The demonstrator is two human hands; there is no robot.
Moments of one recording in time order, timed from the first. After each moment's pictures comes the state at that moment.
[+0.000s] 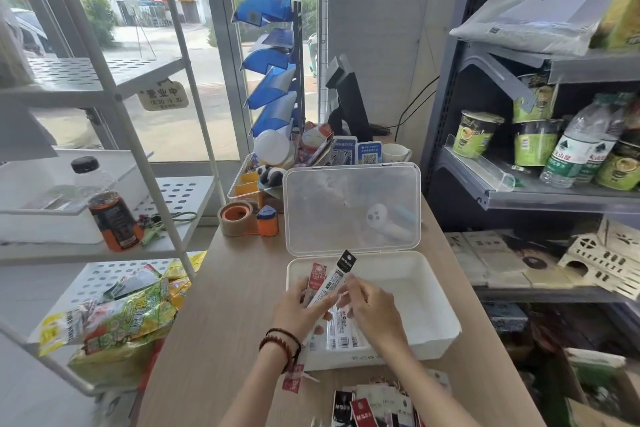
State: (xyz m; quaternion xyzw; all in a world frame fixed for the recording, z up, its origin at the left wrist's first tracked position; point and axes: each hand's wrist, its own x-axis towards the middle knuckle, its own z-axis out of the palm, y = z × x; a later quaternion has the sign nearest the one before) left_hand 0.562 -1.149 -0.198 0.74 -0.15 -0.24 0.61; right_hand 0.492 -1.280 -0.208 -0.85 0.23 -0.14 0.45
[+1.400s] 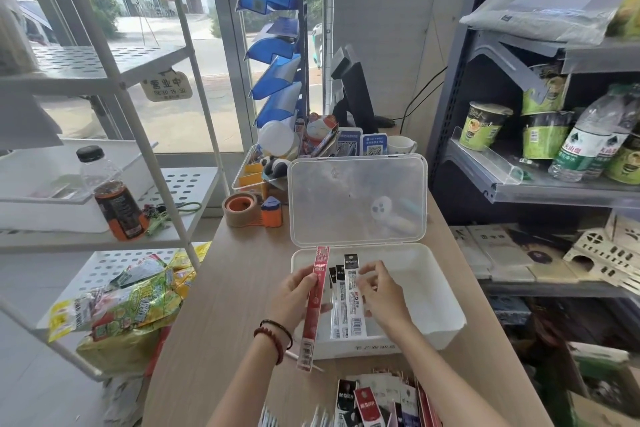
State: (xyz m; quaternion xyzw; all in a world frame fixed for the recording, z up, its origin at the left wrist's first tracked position) left_hand 0.569 -1.143 -0.196 0.63 -0.05 -0.30 0.72; right_hand 0.504 -1.302 -0.227 -0.81 0.27 -0.11 0.51
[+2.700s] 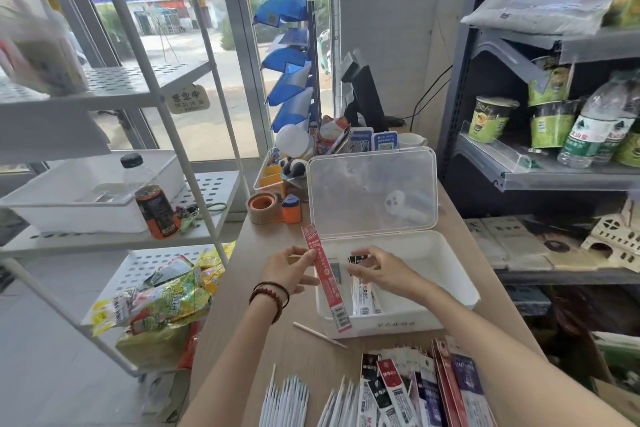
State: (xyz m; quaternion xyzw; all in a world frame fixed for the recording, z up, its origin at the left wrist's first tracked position) left_hand 0.578 -1.097 -0.144 0.80 -0.08 -0.22 0.55; right_hand 0.500 -1.292 -0.176 -0.85 0.14 0.06 0.50
